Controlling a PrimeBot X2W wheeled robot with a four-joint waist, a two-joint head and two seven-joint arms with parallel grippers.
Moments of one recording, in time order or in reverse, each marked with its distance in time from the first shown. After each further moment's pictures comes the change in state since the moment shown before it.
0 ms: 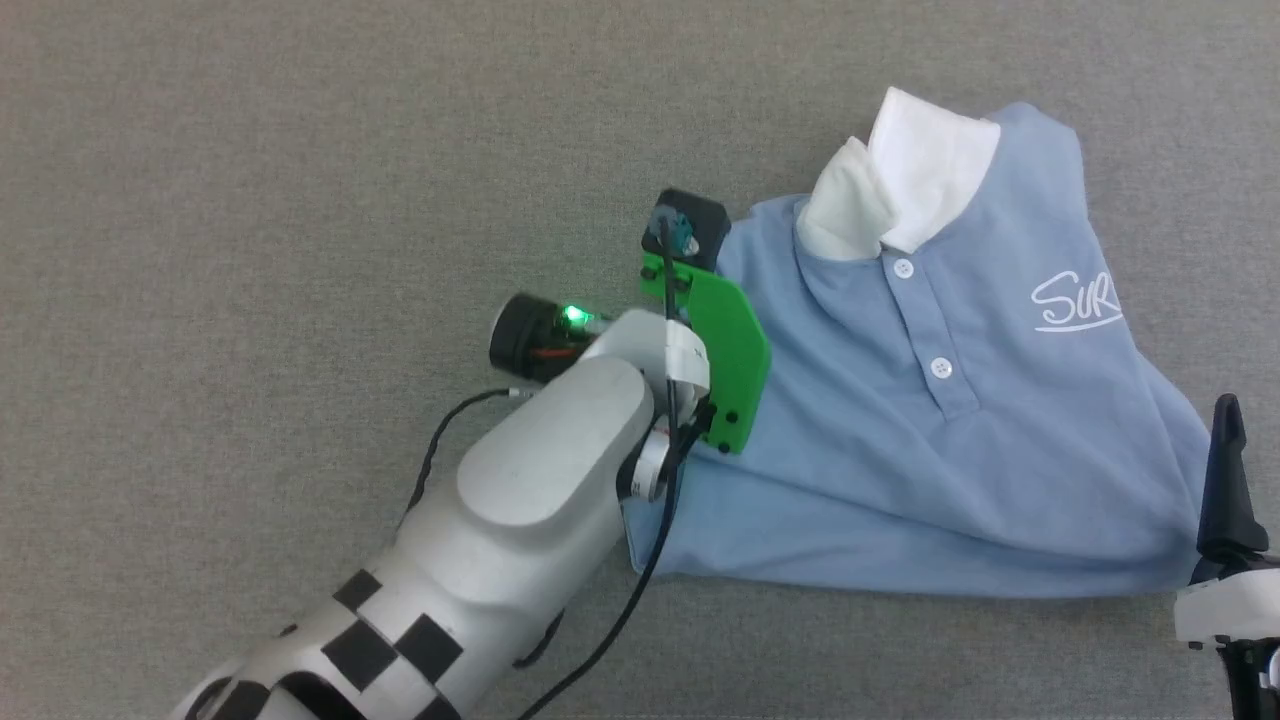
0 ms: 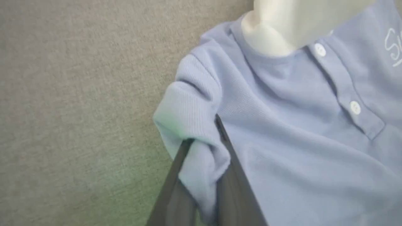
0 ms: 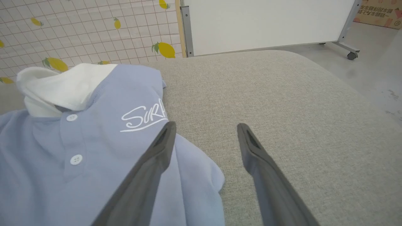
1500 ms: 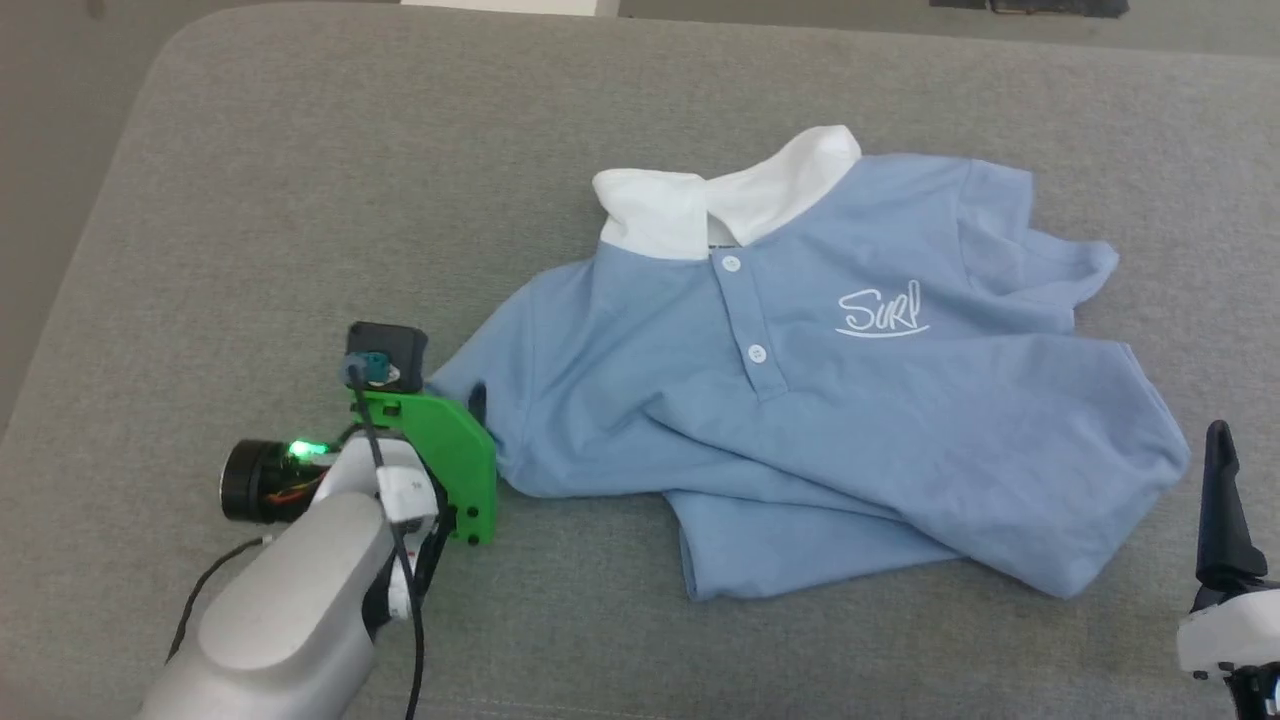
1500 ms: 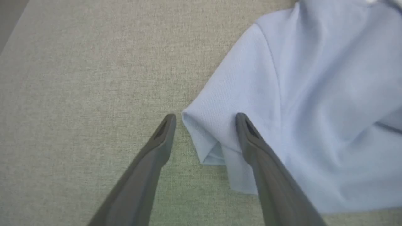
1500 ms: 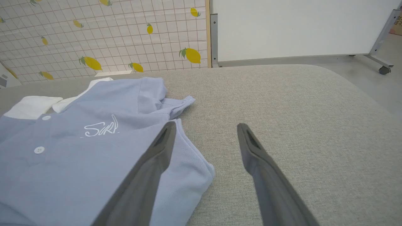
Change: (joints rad) left arm 0.330 0.383 0.139 -0.257 -0.001 0.135 -0.172; right arm 0.063 0.000 0.008 -0.084 -0.017 0.000 0.092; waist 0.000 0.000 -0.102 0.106
